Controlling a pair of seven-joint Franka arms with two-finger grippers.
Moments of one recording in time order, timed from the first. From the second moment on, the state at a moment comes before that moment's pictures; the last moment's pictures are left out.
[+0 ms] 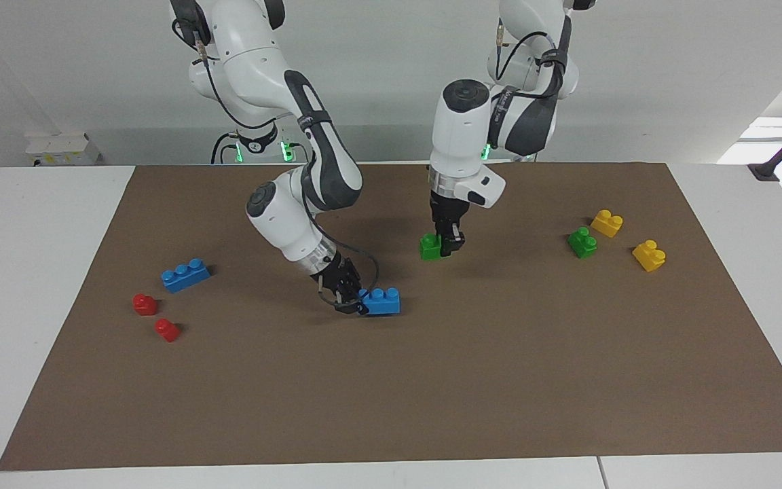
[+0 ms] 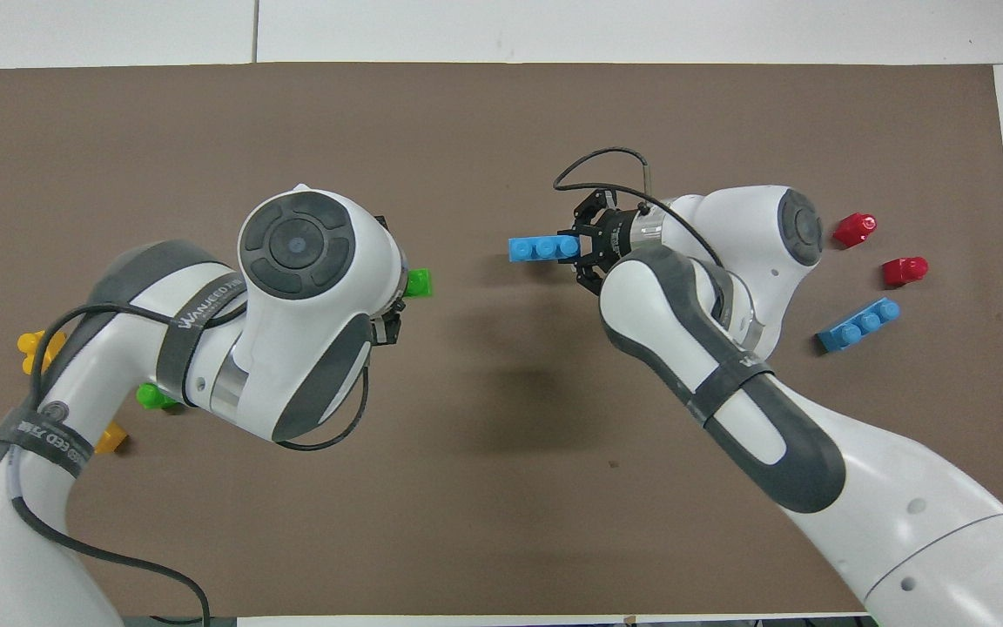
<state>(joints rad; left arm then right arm) -0.47 0.16 0.03 -1.87 0.06 2.09 -1.94 0.23 0.41 -0.01 -1.79 0.70 2.32 1.19</state>
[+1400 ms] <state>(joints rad) -0.01 0.19 0.03 -2.02 -0.03 2.31 -0.91 -0.18 0.55 -0.01 -1.60 0.55 1.98 0.95</state>
